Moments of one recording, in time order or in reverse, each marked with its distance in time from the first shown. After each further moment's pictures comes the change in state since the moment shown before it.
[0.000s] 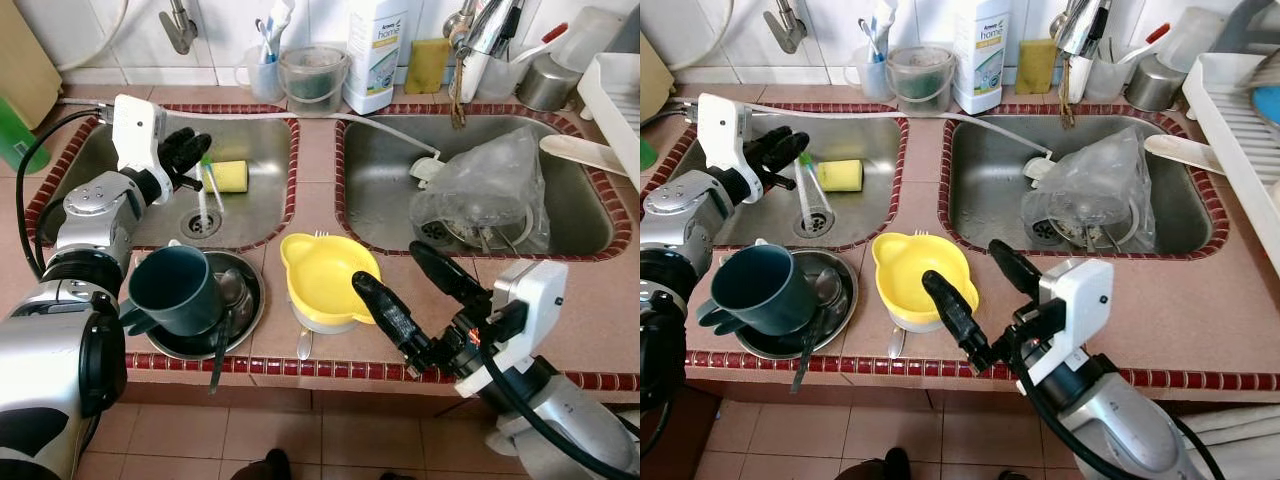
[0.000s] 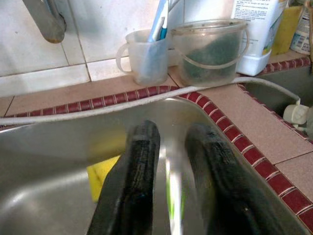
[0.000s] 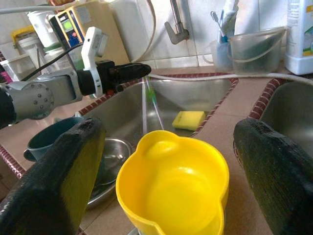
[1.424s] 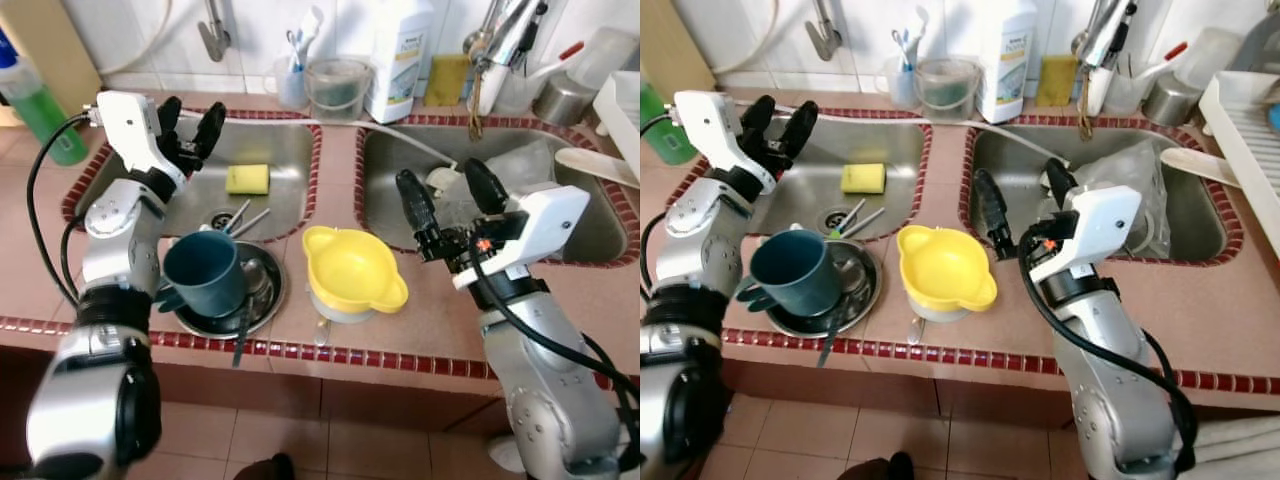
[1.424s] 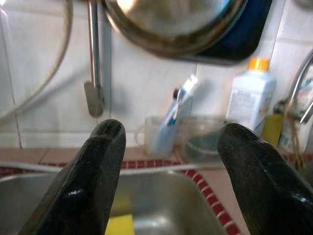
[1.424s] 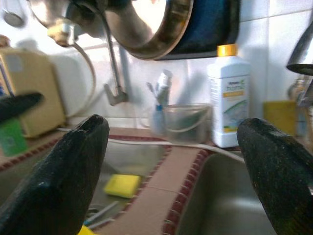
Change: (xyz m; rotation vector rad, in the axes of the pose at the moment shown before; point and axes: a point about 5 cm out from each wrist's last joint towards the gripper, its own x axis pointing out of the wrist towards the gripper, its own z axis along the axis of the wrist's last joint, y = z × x) left arm -0.007 -0.031 0.019 -0.135 -0.340 0.073; right arm 0.052 -0.059 0.011 -0.194 -0.238 -0.321
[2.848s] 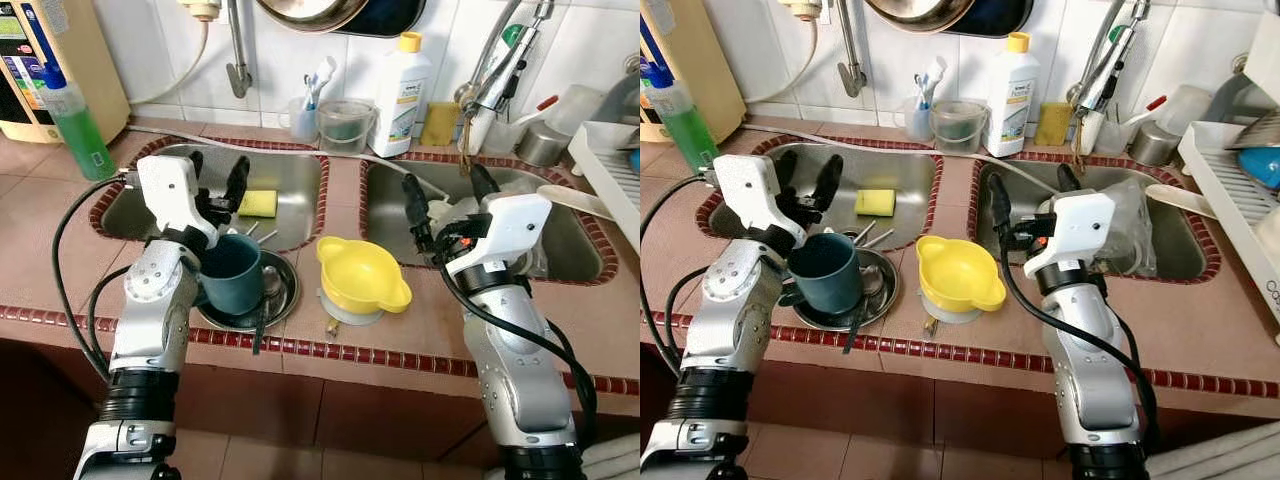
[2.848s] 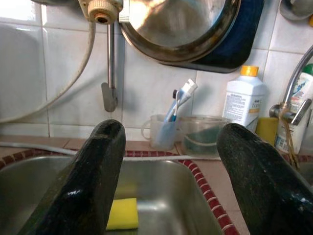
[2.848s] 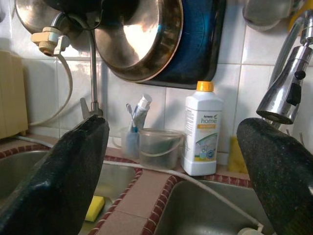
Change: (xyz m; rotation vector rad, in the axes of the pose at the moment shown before) left arm -0.044 -0.044 -0.036 0.020 0.095 0.075; right arm 0.014 -0.015 -0.030 -0.119 -0.014 -0.098
